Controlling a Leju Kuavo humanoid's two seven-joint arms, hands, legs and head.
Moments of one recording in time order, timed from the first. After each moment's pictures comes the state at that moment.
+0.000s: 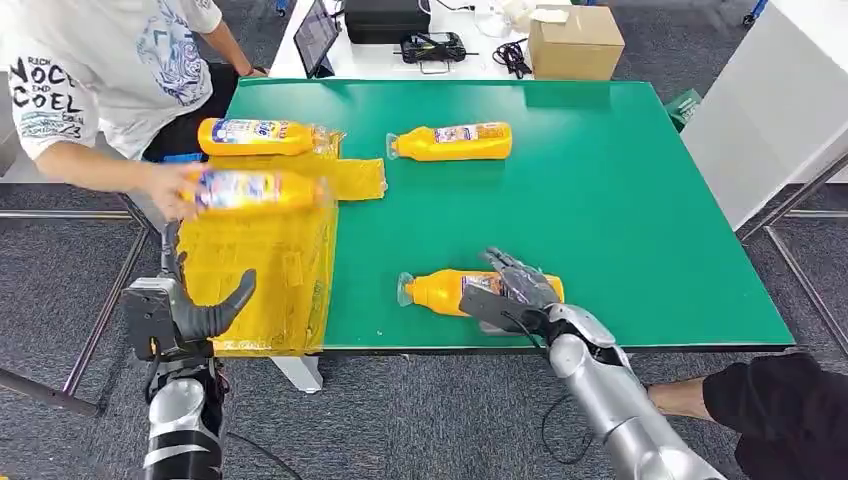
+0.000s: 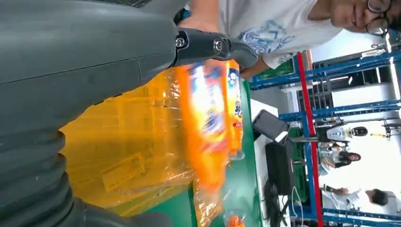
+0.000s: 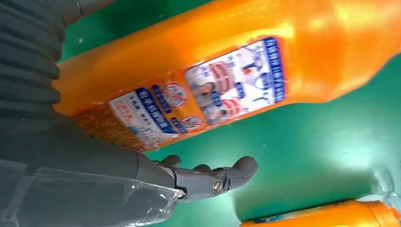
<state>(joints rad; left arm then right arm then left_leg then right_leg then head) -0.18 -0.34 0.12 -1.39 -0.45 0.06 -0.54 -0.42 -0.13 0.44 -0.96 0.77 0.17 -0.16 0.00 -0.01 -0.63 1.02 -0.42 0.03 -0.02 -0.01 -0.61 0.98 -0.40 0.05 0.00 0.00</state>
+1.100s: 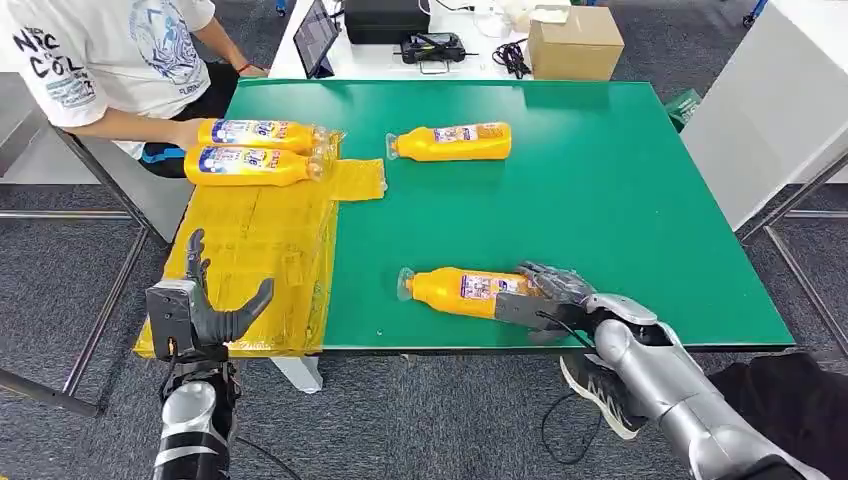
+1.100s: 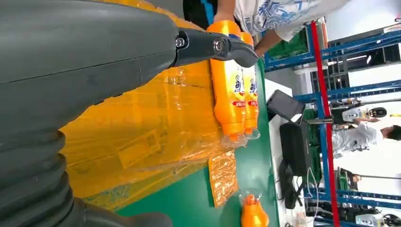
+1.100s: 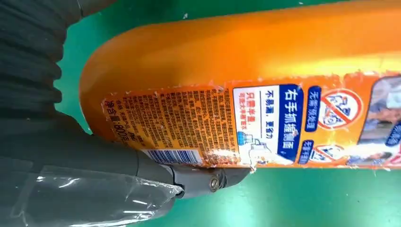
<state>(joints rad) -0.18 -0.34 0.10 -1.32 -0.45 0.03 -0.53 -0.52 -0.35 0.65 -0.97 0.66 0.33 -0.12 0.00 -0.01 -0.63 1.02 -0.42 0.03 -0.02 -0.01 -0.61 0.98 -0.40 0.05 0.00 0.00</state>
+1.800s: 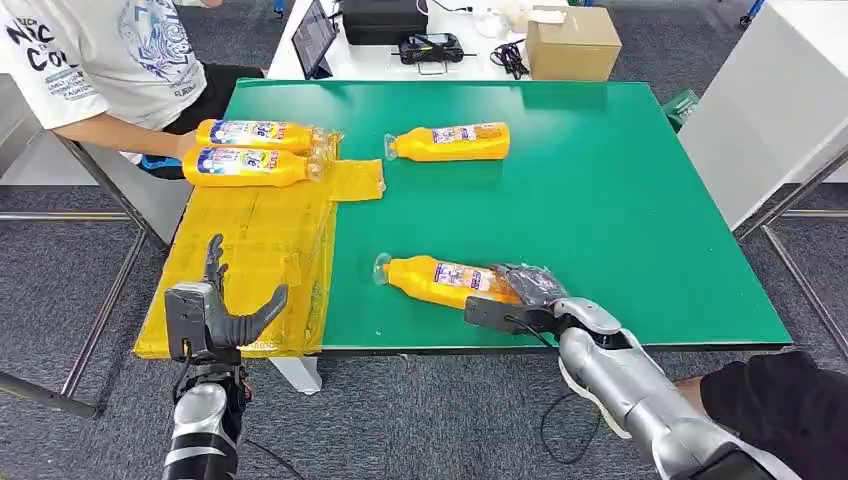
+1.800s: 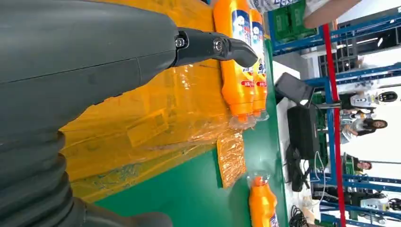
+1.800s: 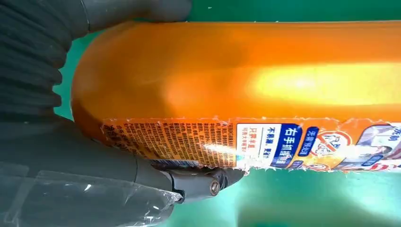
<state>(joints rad) -0.18 -0.34 0.08 -1.27 -0.43 0.01 -0.53 -0.55 -0.23 0.75 -0.84 0.66 0.13 -0.14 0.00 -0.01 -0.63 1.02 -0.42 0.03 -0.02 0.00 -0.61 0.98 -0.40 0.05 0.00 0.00</state>
